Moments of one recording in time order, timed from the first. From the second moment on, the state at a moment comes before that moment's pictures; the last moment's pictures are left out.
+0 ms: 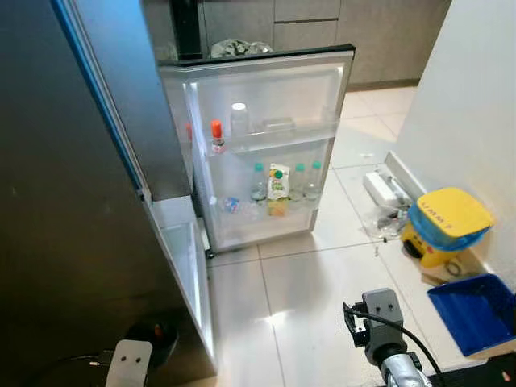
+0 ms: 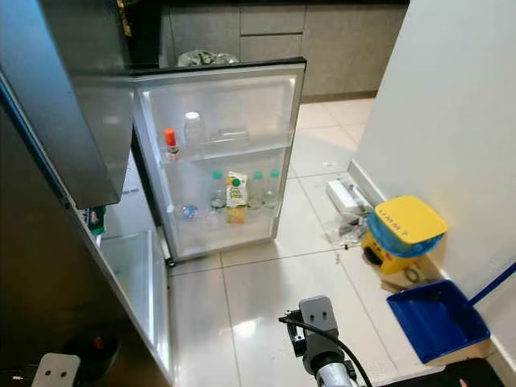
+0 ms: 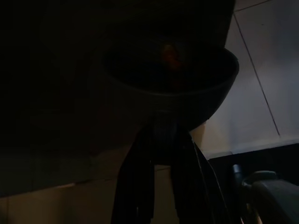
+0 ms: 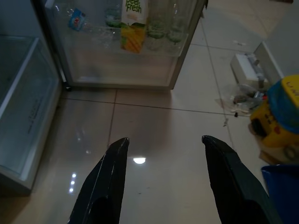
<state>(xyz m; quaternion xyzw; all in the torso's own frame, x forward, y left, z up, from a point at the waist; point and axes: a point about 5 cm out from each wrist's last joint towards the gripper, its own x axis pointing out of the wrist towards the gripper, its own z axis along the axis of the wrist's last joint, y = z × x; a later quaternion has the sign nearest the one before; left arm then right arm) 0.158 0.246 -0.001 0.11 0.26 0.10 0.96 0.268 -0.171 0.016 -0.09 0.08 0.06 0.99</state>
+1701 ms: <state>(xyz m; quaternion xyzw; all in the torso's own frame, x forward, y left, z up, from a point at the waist) 0.173 0.222 0.012 0.08 0.22 0.10 0.97 0.261 -0.159 0.015 -0.09 0.10 0.07 0.99</state>
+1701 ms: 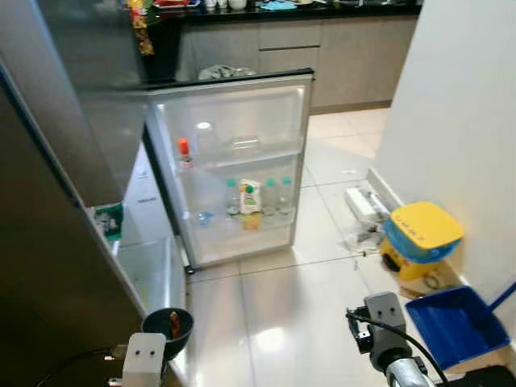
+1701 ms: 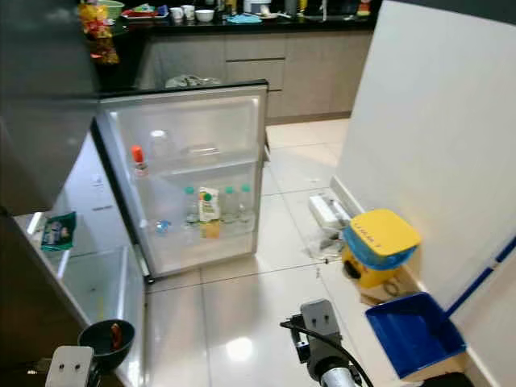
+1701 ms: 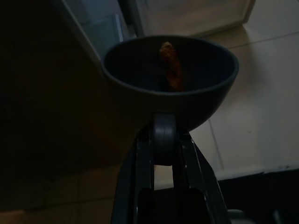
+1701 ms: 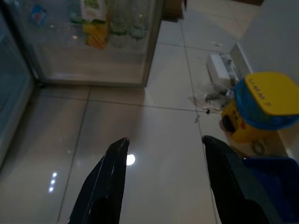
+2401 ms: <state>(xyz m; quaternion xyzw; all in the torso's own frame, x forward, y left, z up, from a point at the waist) 0.178 0.222 0.009 0.08 0.23 0.11 0.96 0.261 -0.161 0.013 -0.10 0.11 0.06 0.99</state>
